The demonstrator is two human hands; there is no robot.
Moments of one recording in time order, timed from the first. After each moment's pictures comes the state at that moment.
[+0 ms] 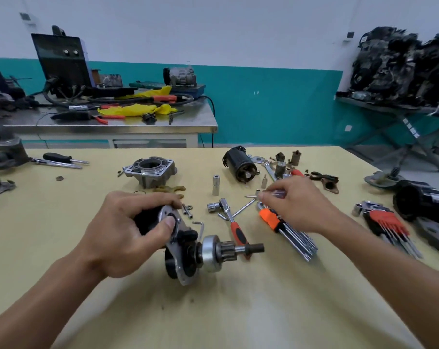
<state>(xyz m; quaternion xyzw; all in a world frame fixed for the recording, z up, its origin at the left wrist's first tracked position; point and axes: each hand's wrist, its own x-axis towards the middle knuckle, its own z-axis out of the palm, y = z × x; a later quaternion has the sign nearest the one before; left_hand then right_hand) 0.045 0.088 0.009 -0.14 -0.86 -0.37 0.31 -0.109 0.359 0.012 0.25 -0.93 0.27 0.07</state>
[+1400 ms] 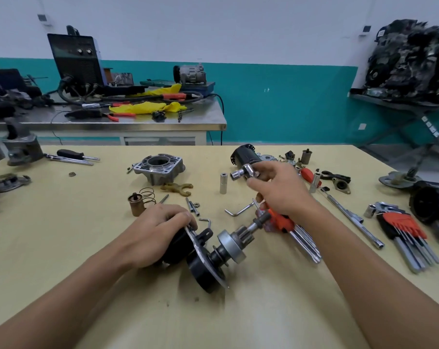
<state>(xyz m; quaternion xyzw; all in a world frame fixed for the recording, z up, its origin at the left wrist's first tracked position) 0.017 0.091 -0.017 -0.01 -0.90 -0.42 0.10 -0.122 0.310 0.008 0.21 -0.81 0.54 0.00</state>
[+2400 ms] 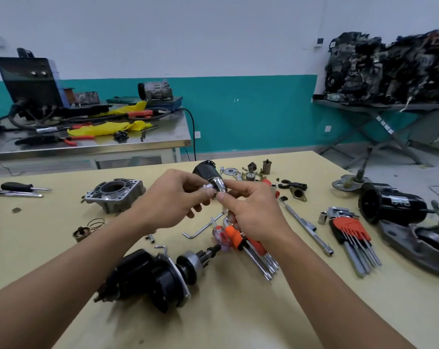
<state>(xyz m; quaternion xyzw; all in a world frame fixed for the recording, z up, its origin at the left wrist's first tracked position) -0.073 0.175 0.052 -0.08 -0.89 -0.43 0.11 -0.108 0.346 0.013 0.22 -0.73 0.64 0.03</state>
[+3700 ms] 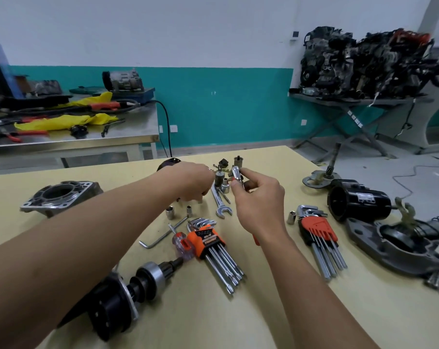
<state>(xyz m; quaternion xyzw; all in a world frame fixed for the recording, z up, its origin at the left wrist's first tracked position) -0.232 0.240 0.029 -0.17 -0.97 0.20 -0.02 -0.165 0.400 -0.011 0.07 -0.78 0.57 0.25</state>
